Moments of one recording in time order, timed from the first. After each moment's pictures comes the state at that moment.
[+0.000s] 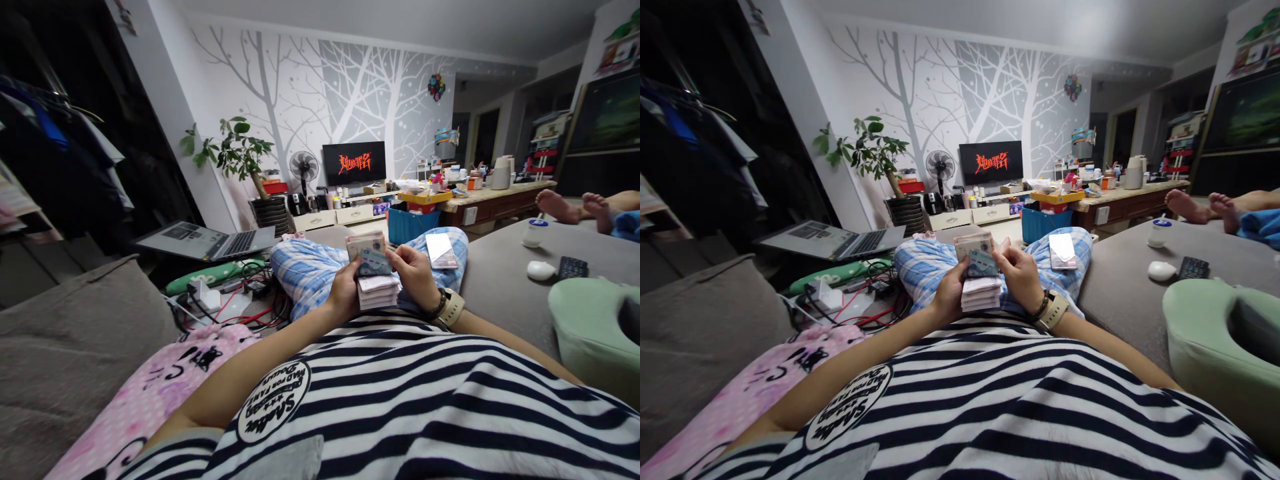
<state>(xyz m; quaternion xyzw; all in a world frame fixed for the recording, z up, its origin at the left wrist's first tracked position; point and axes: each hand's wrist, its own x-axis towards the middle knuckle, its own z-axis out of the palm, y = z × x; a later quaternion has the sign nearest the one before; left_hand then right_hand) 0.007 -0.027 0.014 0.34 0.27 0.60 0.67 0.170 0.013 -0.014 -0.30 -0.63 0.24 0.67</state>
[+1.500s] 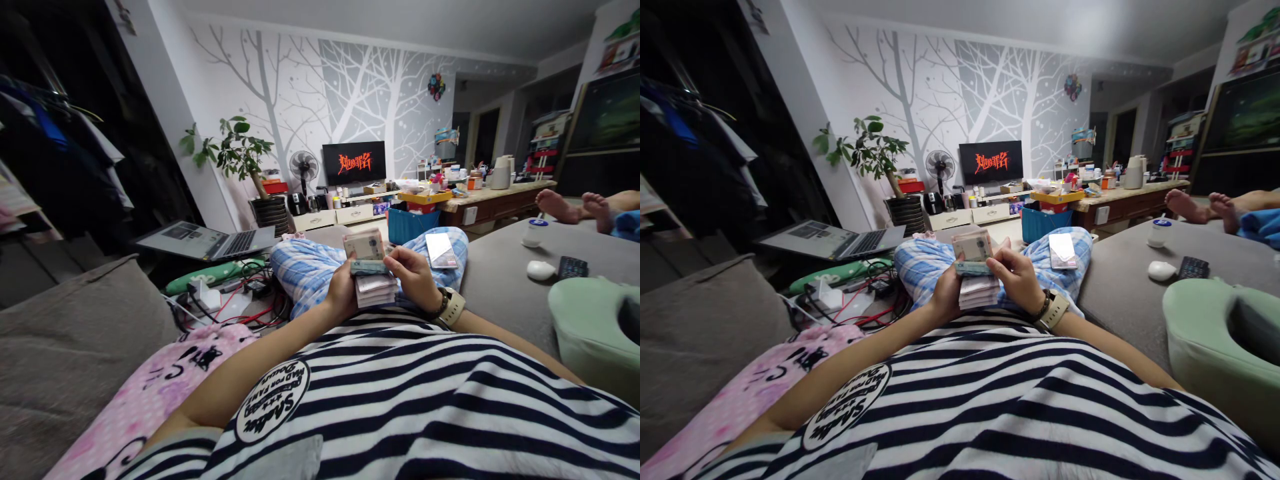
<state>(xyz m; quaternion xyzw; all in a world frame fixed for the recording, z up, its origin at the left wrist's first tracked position) 0.011 -0.042 0.030 0.32 0.26 0.58 0.70 0.172 -0.002 -0.009 -0.21 -0.69 0.25 0.65</state>
